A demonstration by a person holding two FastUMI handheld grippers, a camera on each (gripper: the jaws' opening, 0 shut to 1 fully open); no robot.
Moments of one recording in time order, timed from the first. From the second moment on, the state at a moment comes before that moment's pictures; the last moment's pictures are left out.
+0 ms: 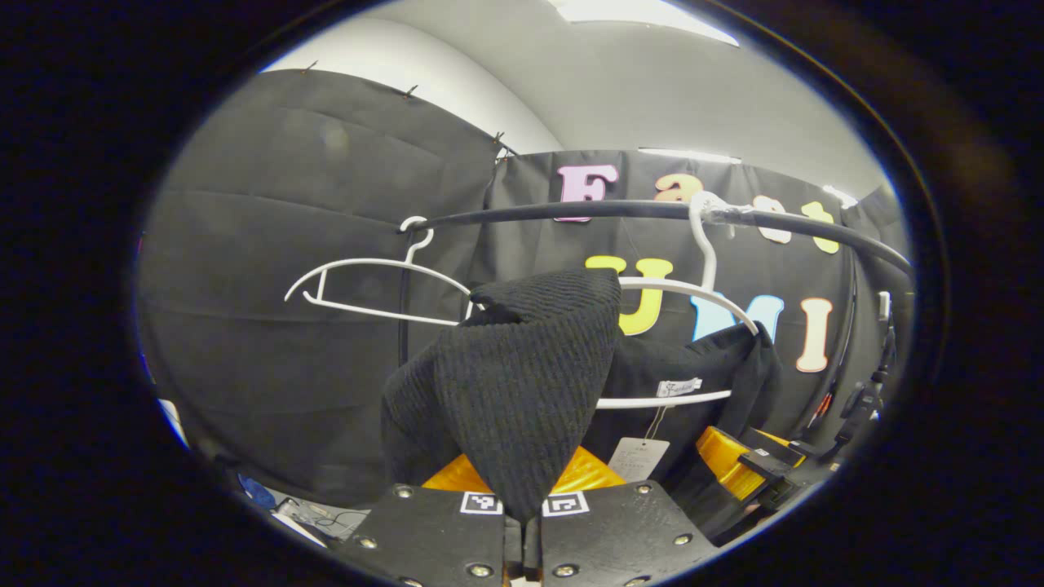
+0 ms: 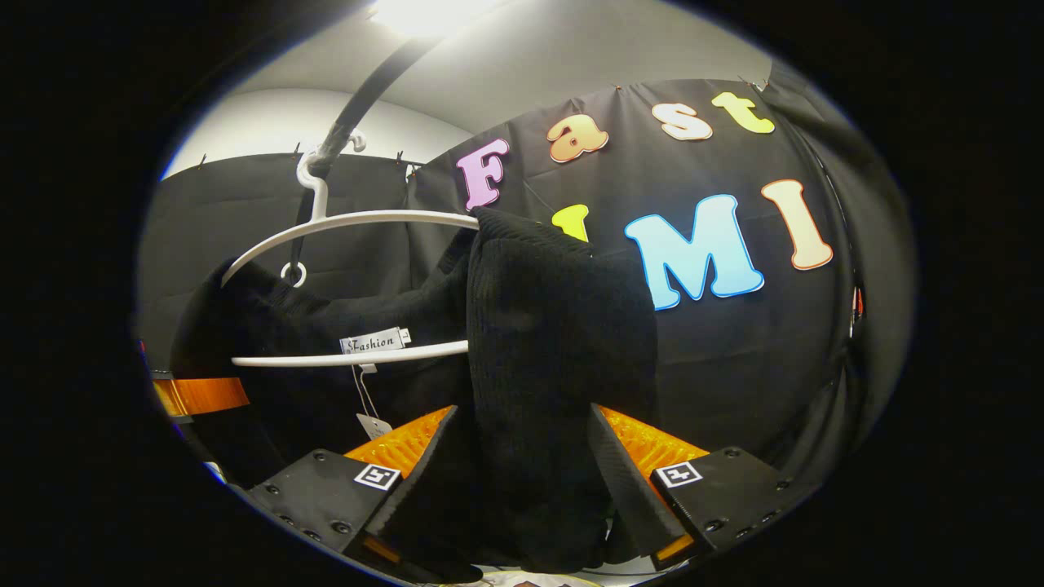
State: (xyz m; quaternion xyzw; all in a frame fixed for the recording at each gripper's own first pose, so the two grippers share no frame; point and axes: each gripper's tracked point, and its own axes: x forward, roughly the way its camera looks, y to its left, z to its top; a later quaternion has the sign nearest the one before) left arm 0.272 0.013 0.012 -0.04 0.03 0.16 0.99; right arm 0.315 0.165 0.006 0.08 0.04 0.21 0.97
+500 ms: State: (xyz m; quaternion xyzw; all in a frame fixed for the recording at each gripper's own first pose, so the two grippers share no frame) left arm 0.251 0.001 0.017 -0.04 0.04 0.14 0.99; right arm 0.342 0.154 0.014 0.07 0.02 0.21 0.98
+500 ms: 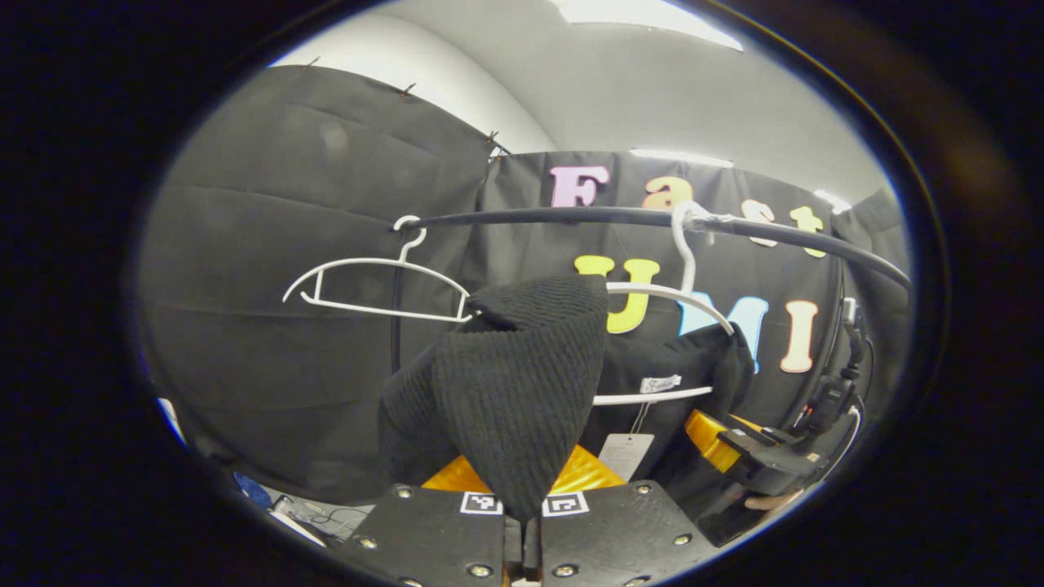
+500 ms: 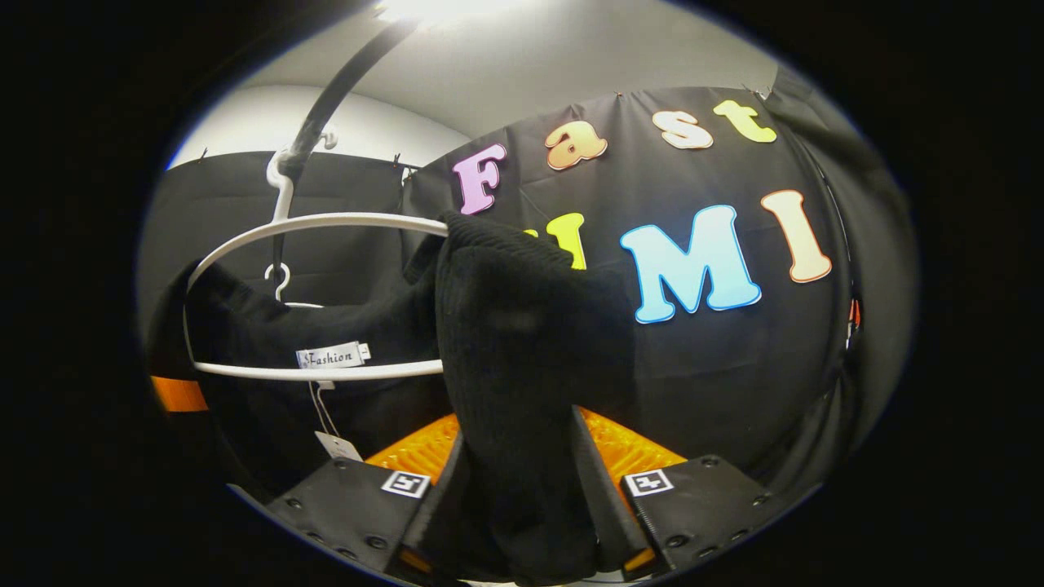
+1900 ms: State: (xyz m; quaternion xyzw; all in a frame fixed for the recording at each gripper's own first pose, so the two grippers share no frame) left arm 0.180 0.066 0.076 -0.03 0.01 0.13 0.99; right arm 0.380 0.090 0.049 0.05 -0.06 0.20 0.98
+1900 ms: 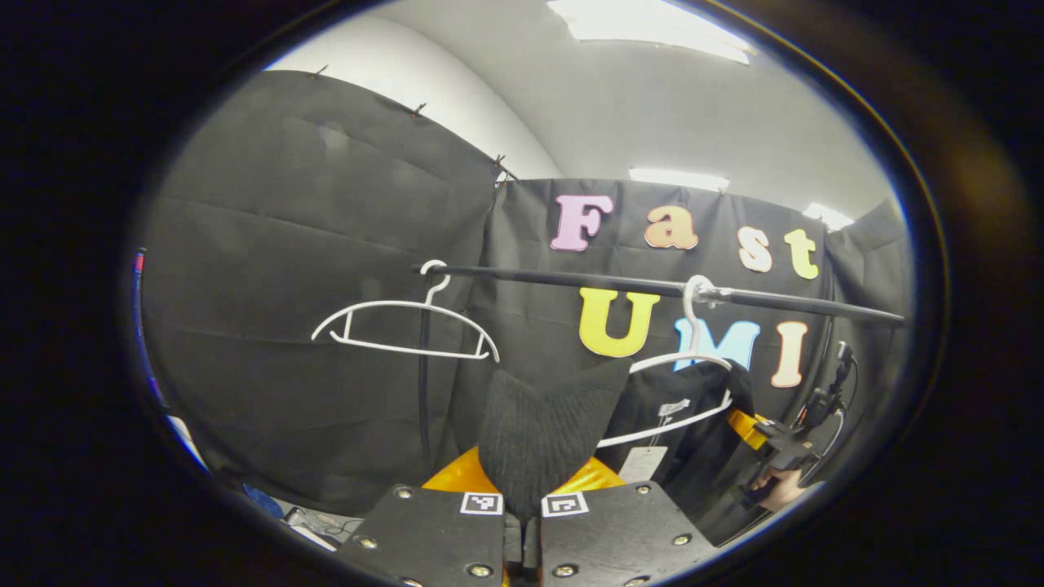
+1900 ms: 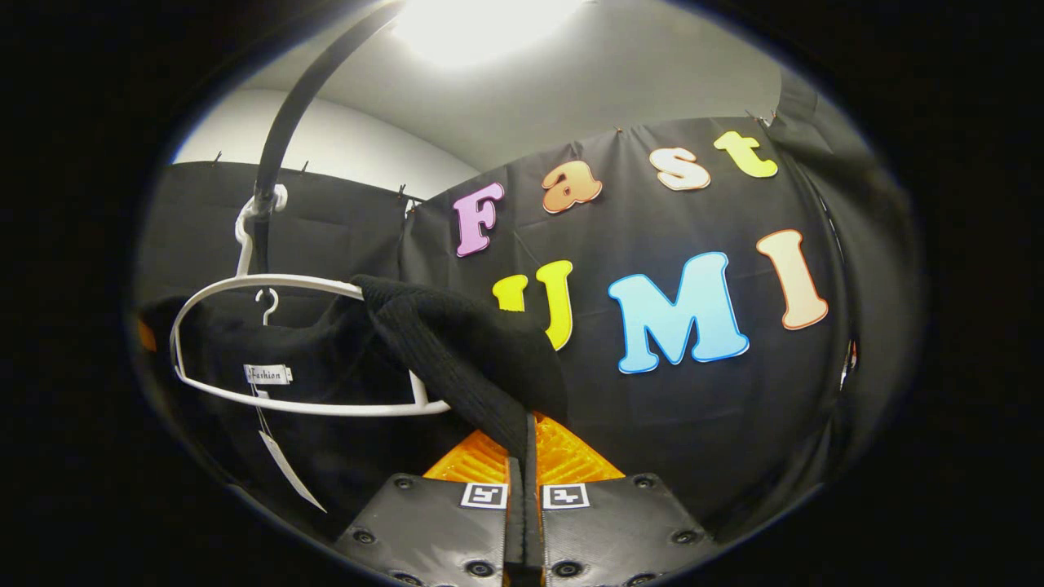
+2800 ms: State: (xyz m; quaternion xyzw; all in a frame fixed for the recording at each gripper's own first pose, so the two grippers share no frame) left arm 0.228 0.121 0.109 0.01 -0.01 0.13 0.99; right arm 0.405 0.081 0.069 0.12 -0.08 0.21 0.97
